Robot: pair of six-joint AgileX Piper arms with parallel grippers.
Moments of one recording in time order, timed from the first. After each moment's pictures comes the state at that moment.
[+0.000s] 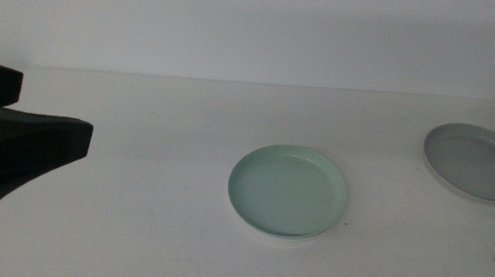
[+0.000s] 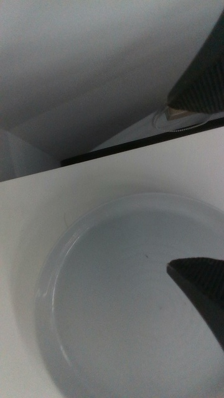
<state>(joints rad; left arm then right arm) -0.47 0.72 -1.06 -0.26 0.91 0.23 -0.34 1.98 -1.66 0.04 0.87 -0.09</state>
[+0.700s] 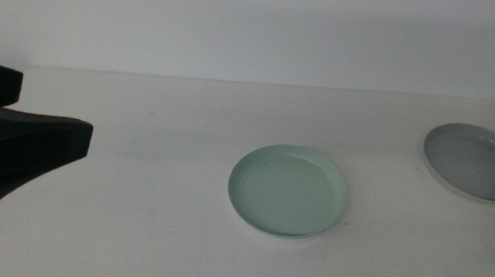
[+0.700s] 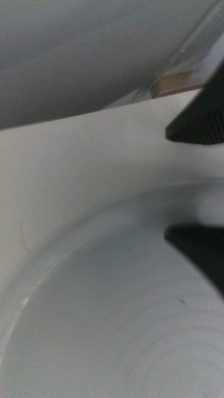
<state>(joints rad) -0.47 0.72 -1.06 -0.26 0.91 0.23 -0.33 2.22 -1.67 0.05 0.77 -0.11</state>
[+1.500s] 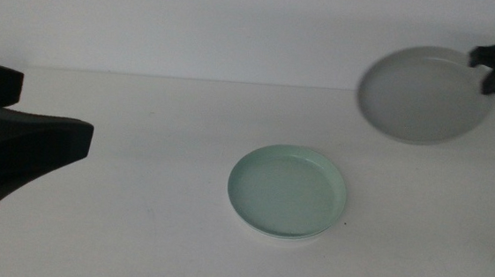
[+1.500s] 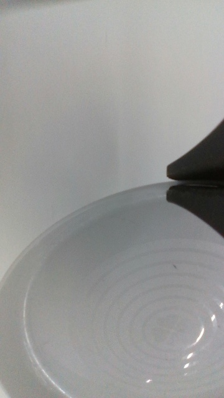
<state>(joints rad) -0.47 0.72 -1.06 -0.26 0.91 0.23 -0.08 1.82 -1.64 0.16 0.90 -0.09</state>
